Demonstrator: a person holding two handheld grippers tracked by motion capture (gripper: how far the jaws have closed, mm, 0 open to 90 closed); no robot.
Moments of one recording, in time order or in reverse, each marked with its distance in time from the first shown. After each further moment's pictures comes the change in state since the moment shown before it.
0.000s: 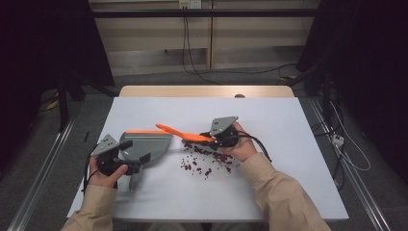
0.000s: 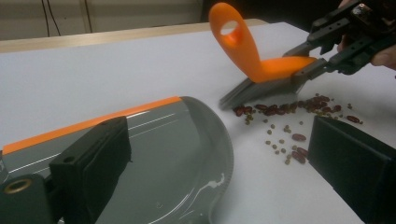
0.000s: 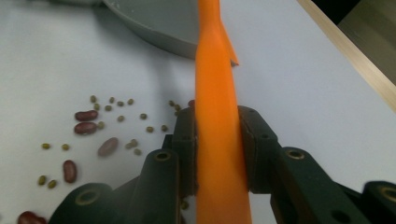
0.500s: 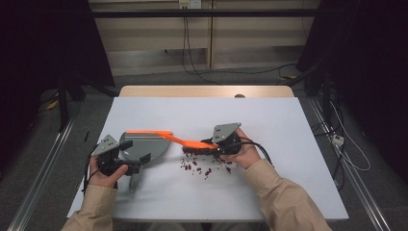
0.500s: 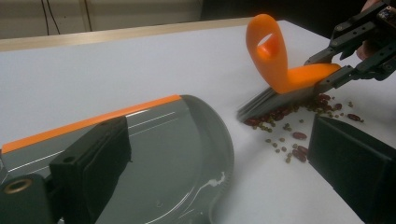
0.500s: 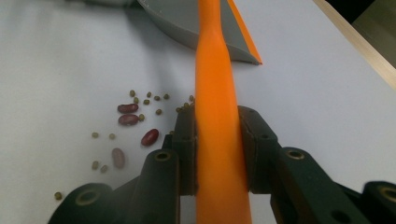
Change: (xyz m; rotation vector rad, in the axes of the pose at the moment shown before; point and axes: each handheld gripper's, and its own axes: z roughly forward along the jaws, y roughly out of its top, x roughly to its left) left arm 0.000 -0.001 0.001 0.009 -0.003 0.006; right arm 0.020 -0.001 -0.012 -0.004 0.027 0.000
